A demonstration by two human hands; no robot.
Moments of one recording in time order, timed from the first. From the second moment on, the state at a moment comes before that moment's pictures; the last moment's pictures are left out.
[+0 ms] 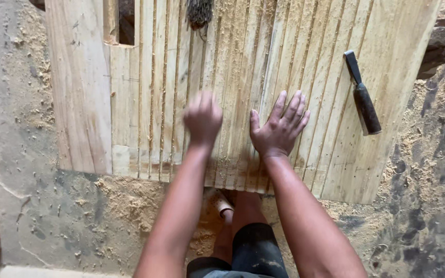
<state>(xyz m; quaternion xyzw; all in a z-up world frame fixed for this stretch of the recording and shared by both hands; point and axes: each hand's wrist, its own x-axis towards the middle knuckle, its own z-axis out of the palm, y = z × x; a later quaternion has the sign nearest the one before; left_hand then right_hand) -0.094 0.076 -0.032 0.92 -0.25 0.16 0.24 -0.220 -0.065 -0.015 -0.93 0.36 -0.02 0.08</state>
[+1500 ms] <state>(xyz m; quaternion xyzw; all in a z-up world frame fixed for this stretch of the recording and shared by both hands) -0.170 0.119 -0.006 0.96 -0.16 0.11 0.19 -0.220 -0.062 -0.014 -0.93 0.36 -0.03 0.09</state>
